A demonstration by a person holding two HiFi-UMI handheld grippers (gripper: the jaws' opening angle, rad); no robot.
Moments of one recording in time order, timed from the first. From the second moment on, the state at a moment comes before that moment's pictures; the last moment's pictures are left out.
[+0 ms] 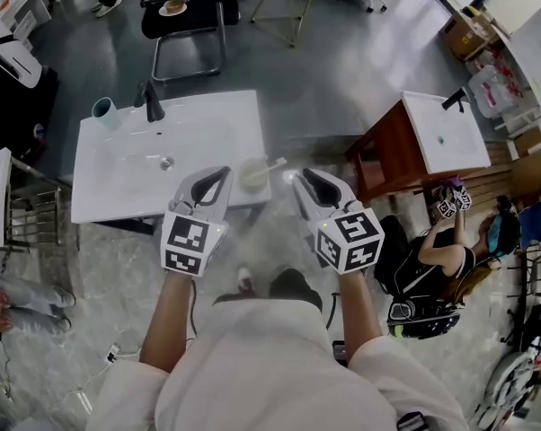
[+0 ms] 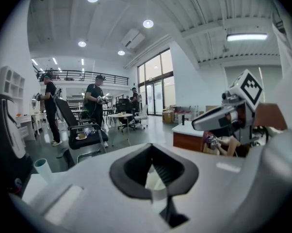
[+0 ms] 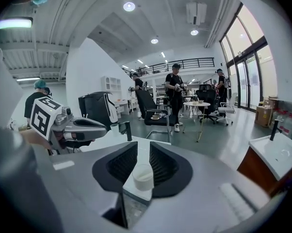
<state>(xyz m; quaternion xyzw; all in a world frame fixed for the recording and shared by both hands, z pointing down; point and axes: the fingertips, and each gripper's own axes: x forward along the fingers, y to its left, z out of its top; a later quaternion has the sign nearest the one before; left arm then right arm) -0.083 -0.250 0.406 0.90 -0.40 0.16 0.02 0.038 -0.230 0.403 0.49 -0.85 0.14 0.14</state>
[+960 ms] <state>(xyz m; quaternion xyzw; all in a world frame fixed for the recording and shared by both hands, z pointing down) -0.063 -0.305 0.488 0.89 -0.41 0.20 0.07 0.051 -0.293 0.521 0.45 -0.84 0.23 0.18</state>
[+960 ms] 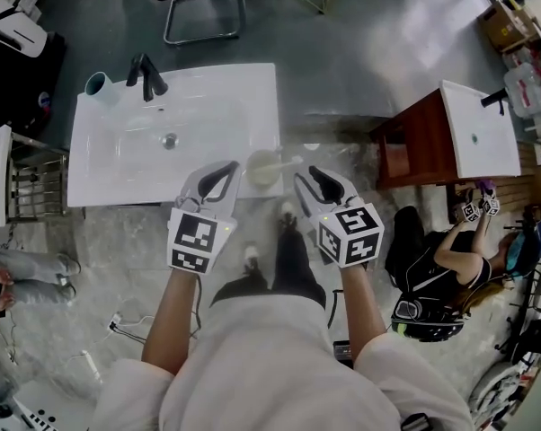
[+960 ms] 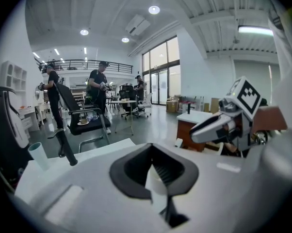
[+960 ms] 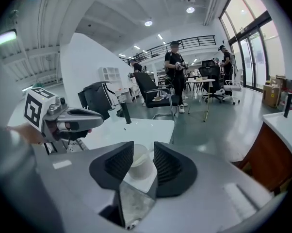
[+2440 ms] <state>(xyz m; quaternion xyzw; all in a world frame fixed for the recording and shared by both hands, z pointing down) -0.062 -0.327 0.547 0.86 -0.43 0.23 0.13 0.017 -0.338 0.599 0.36 -0.86 0.31 0.18</state>
